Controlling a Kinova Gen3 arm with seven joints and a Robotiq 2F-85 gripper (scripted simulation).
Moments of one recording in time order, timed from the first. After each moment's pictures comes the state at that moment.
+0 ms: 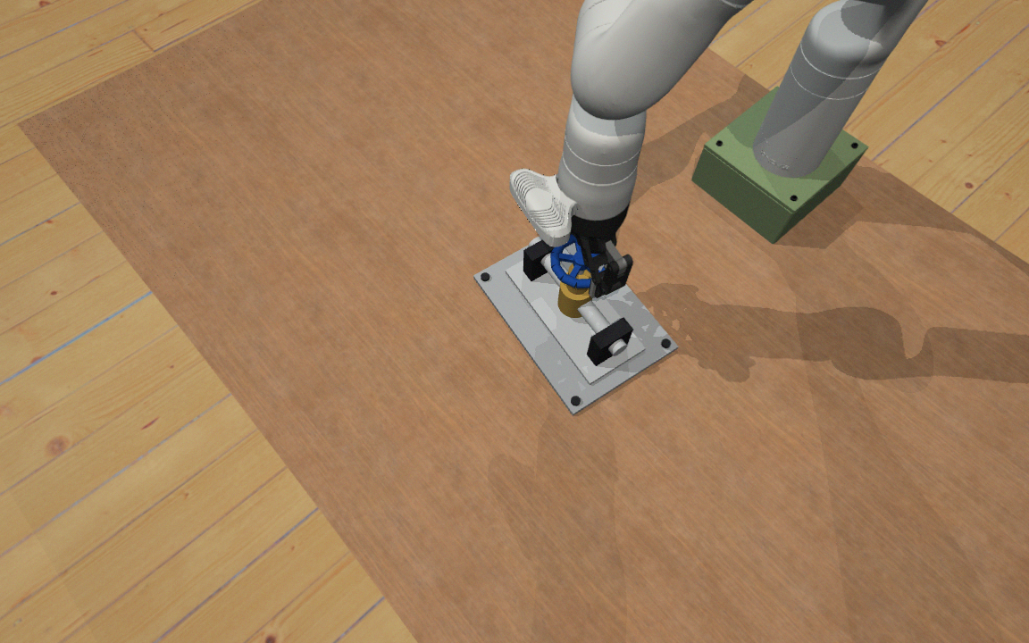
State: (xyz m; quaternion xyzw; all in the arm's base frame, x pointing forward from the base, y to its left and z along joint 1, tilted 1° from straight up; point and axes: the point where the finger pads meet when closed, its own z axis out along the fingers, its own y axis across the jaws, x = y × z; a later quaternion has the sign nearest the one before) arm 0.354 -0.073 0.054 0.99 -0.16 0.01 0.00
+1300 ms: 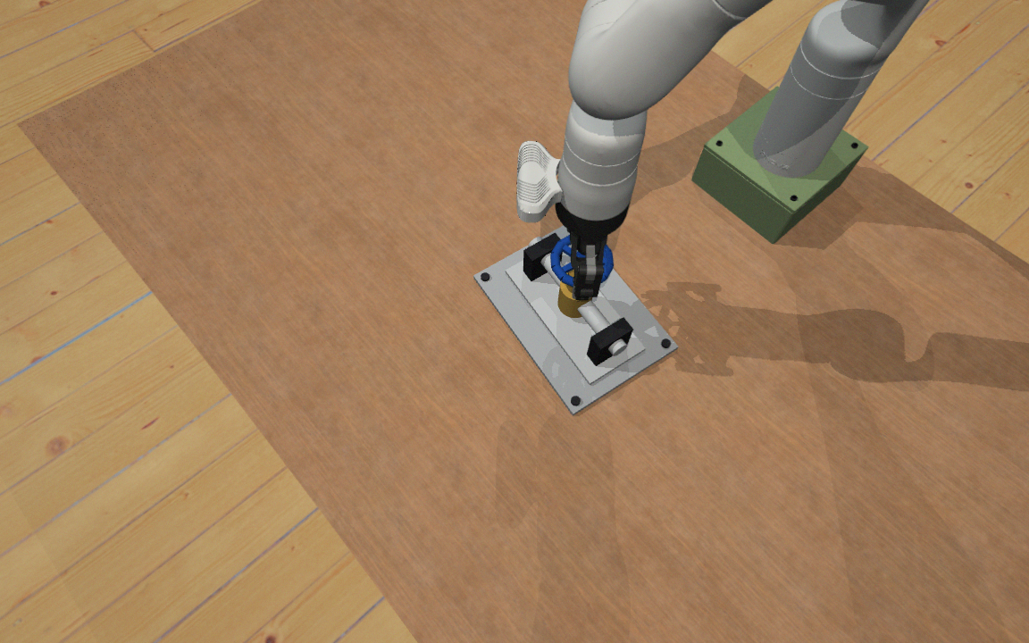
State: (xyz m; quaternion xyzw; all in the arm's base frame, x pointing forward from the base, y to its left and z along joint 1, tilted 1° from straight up) arm 0.354 -0.073 0.054 0.91 -0.40 0.01 0.00
